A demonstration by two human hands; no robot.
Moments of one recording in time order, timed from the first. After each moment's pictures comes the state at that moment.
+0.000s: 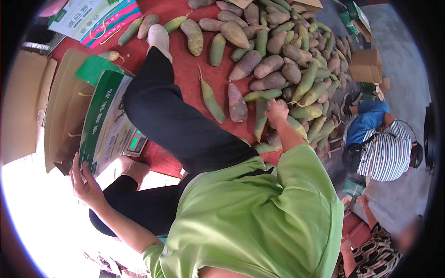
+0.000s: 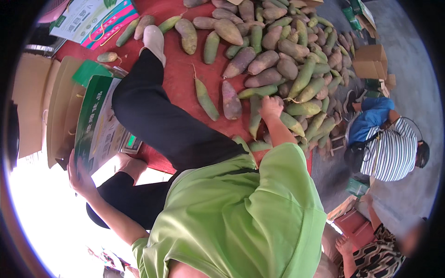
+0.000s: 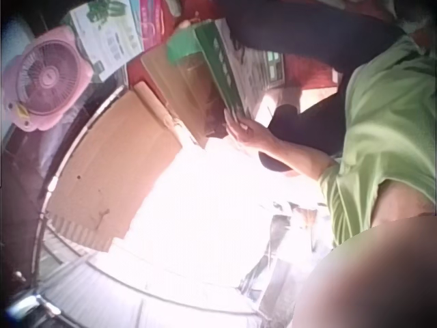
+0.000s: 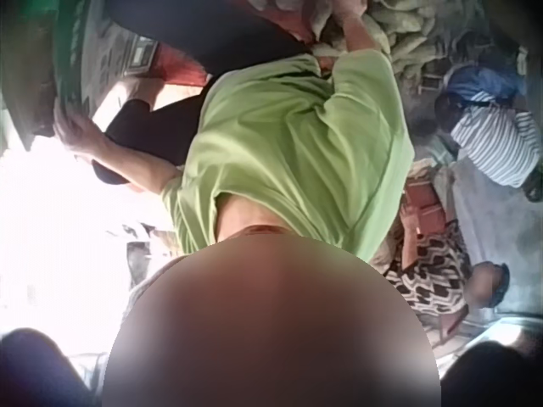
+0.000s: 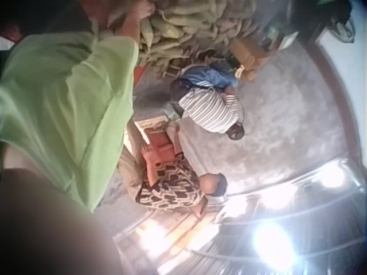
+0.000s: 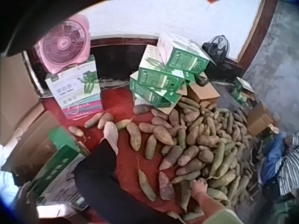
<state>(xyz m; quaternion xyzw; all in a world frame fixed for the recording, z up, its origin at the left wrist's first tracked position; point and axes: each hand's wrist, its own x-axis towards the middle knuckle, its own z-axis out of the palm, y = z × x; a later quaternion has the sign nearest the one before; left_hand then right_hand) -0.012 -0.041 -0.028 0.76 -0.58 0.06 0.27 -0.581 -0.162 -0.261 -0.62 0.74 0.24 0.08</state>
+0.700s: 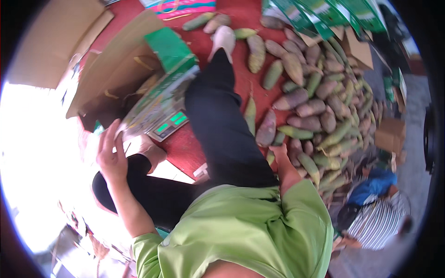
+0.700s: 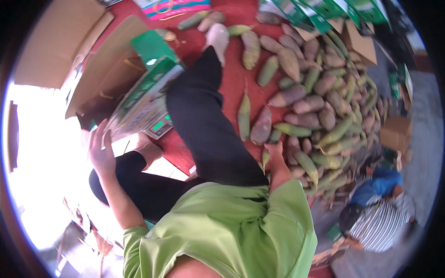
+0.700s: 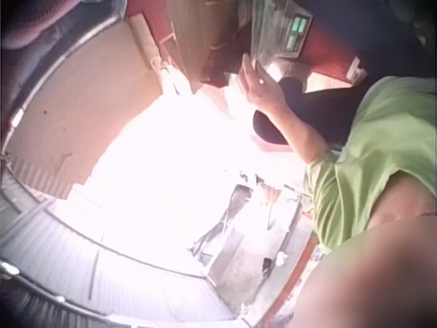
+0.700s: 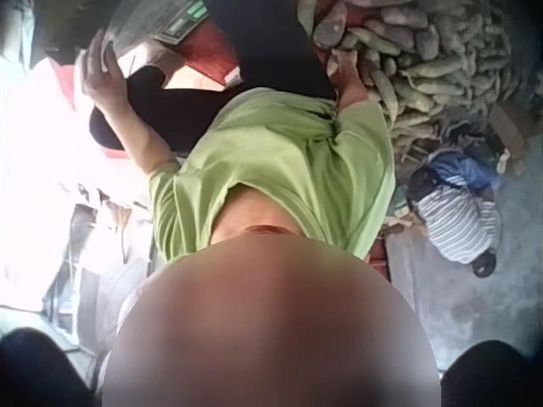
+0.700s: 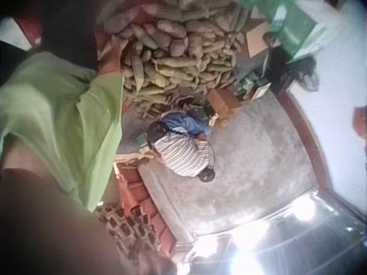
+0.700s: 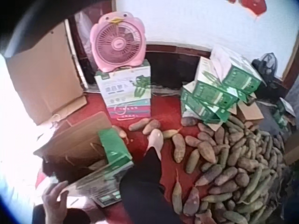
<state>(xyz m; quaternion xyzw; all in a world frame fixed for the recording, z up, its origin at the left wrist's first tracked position) -0.027 -0.044 -0.014 0.80 -0.55 0.07 0.24 -0.542 -0.123 -0.407 -0.40 0.85 0.02 0.35</state>
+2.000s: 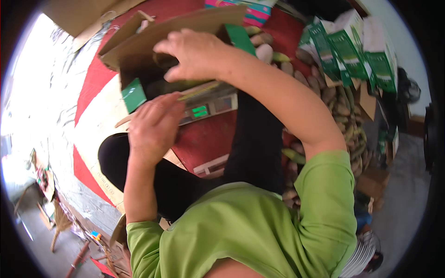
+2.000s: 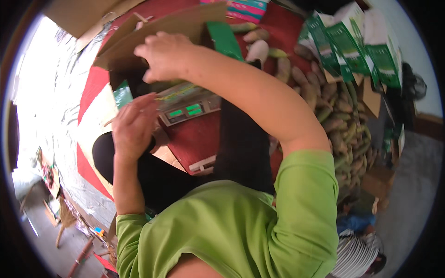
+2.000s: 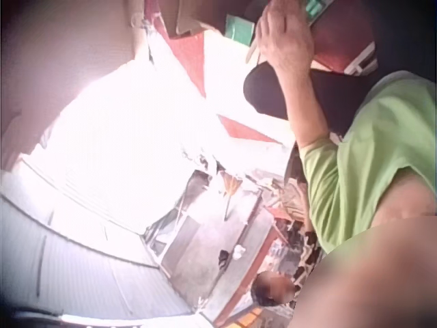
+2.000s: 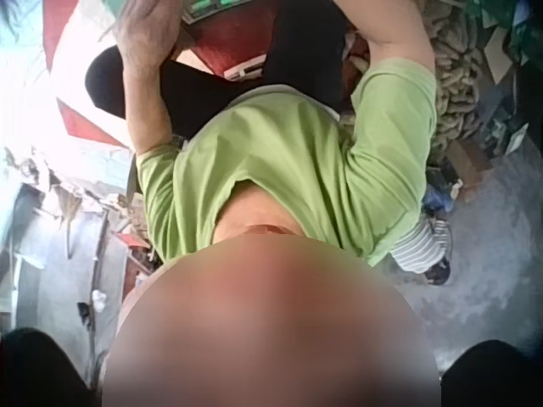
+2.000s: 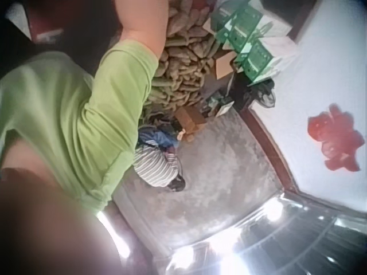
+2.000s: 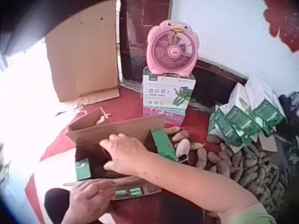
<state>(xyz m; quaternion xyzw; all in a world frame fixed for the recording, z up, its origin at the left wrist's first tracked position) -0.019 -0.024 -0.004 0.73 -0.62 0.12 0.26 -0.045 -0.225 0.004 -0.97 0.00 -0.08 0.22</state>
